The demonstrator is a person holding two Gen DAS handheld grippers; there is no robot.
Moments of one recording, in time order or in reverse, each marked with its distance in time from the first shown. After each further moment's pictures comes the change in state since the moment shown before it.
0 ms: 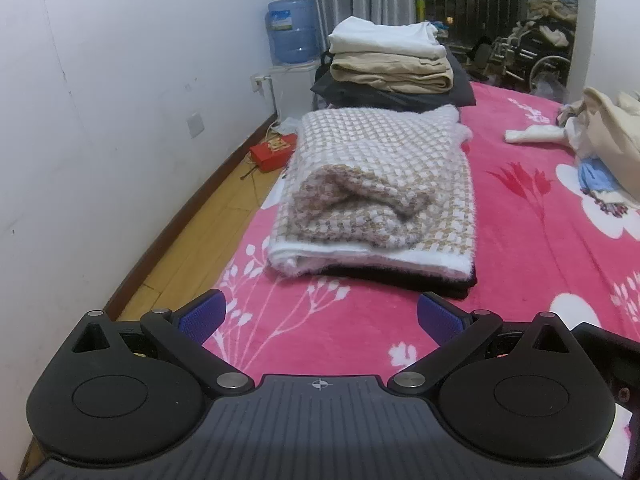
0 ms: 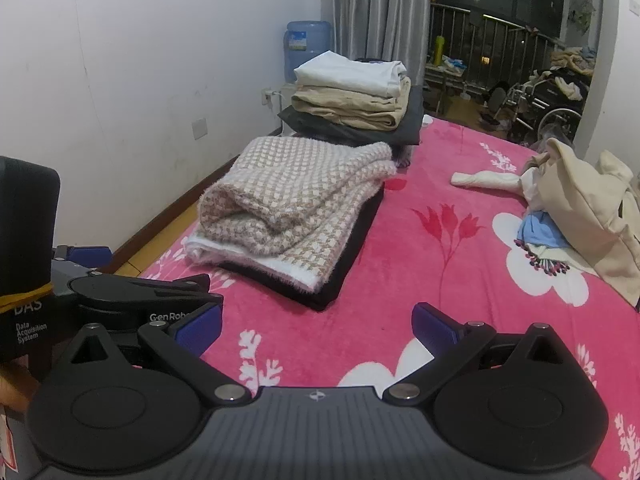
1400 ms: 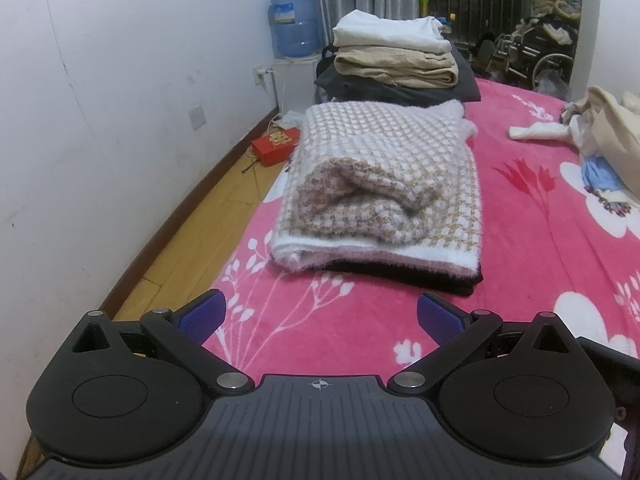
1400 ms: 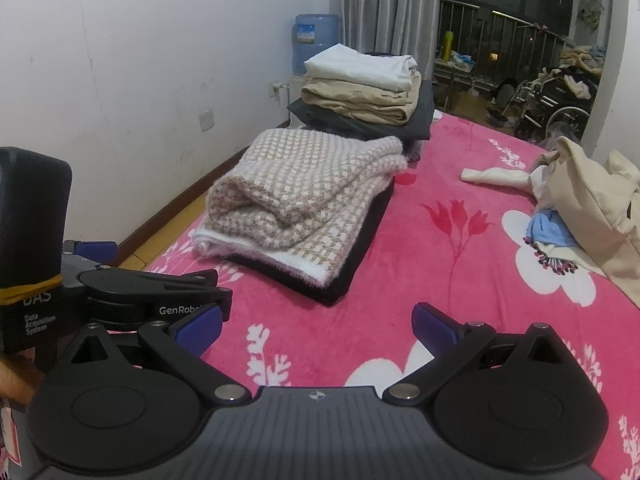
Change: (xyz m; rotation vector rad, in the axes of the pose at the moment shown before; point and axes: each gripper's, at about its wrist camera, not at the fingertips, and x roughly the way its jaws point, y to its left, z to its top) left arm 0.005 0.003 -0.001 -0.008 0.022 0.000; right arm 0.003 0.007 0.001 -0.013 0.020 0.018
